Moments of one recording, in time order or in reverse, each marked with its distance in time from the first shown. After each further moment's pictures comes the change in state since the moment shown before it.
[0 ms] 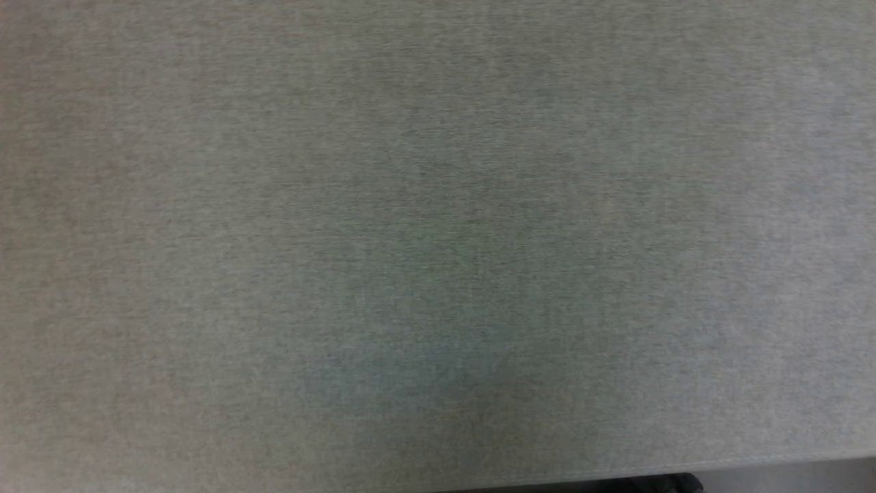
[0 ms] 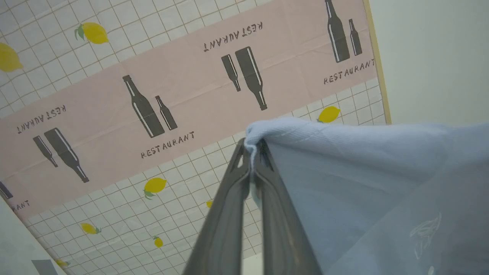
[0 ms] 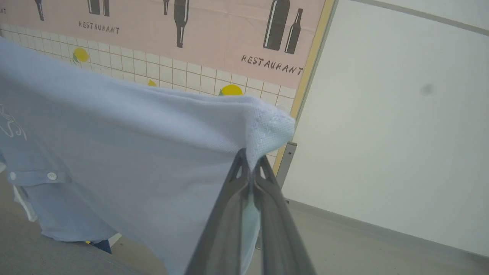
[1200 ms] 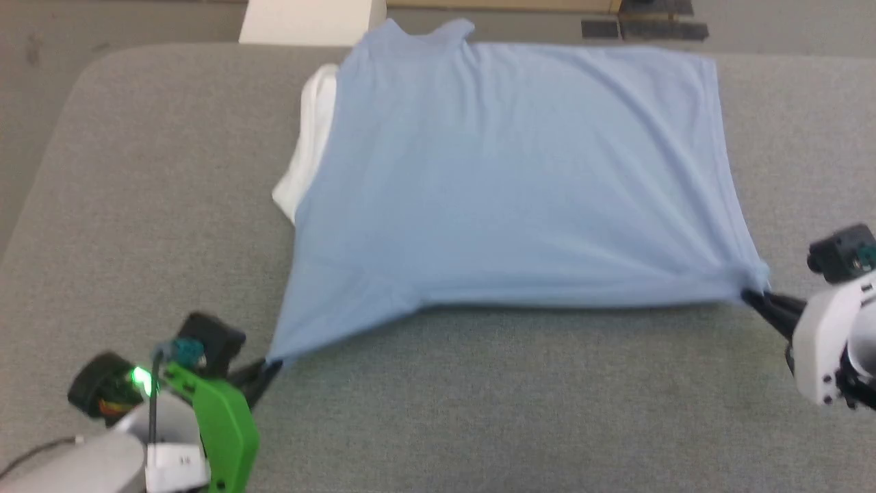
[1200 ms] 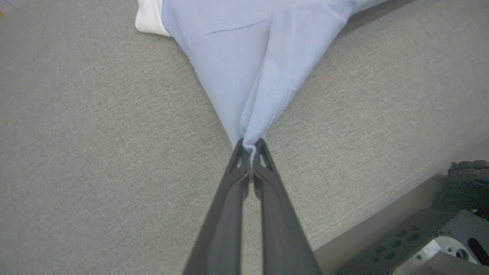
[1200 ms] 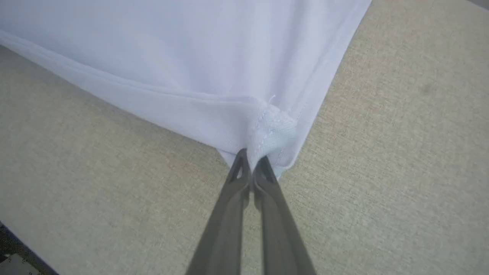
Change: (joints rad) left arm 1.648 0.423 -0.297 -0.964 -0.393 0.311 0.199; right arm 1.156 -0.203 0.348 -0.257 0.229 0.000 0.142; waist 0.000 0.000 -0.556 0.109
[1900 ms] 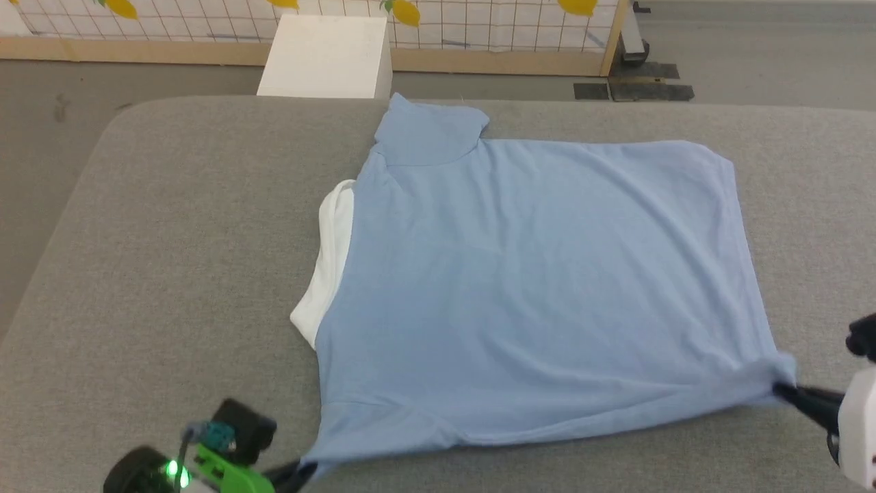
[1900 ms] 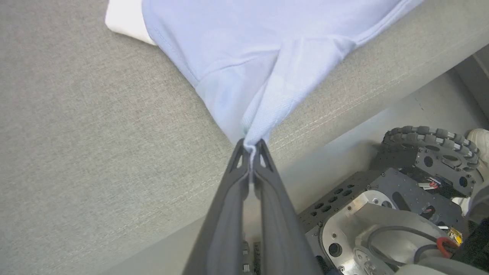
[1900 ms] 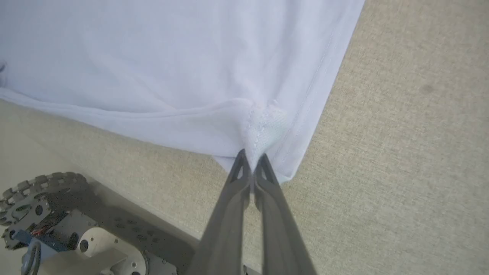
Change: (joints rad) left arm 0.178 0.036 -0.071 -0.174 -0.080 0.053 0.035; right arm 0.366 -0.135 -0.242 -0.249 0.091 0.000 0.200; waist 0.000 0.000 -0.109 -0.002
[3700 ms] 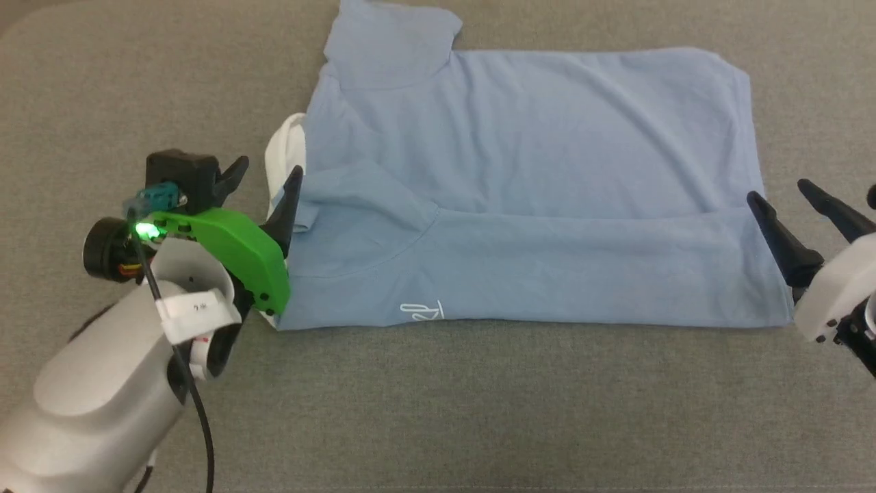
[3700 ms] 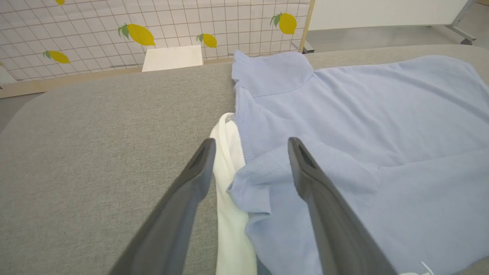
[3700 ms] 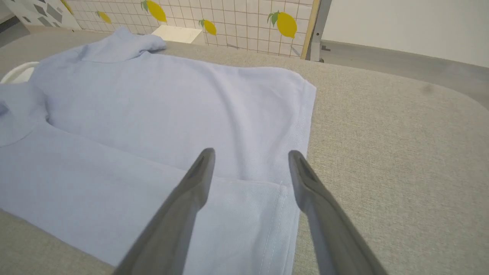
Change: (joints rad) left arm -0.401 -0.351 0.253 0.493 0.067 0.043 -0.231; right arm -0.111 0.416 -0.516 -0.023 -0.504 0.000 -0.108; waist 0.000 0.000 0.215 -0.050
